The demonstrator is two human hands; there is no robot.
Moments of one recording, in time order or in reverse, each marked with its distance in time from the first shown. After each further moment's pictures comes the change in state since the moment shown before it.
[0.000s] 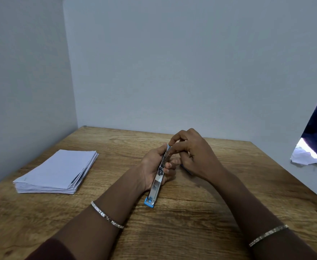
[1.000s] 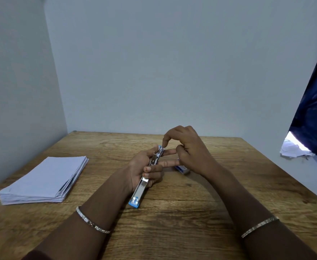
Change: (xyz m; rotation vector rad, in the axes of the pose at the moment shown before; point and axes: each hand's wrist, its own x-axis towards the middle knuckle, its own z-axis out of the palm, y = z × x) left_hand -0.015 0.011 0.000 0.074 -0.141 -0.046; right_hand -0.001 0.015 0.000 0.115 0.044 0.132
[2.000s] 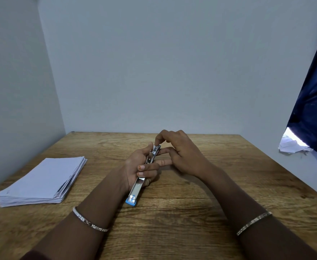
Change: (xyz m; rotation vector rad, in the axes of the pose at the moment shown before) left_hand -0.007 0.000 0.007 -0.016 0.035 0.034; right_hand -0.001 -0.003 0.012 0.044 -0.091 0.033
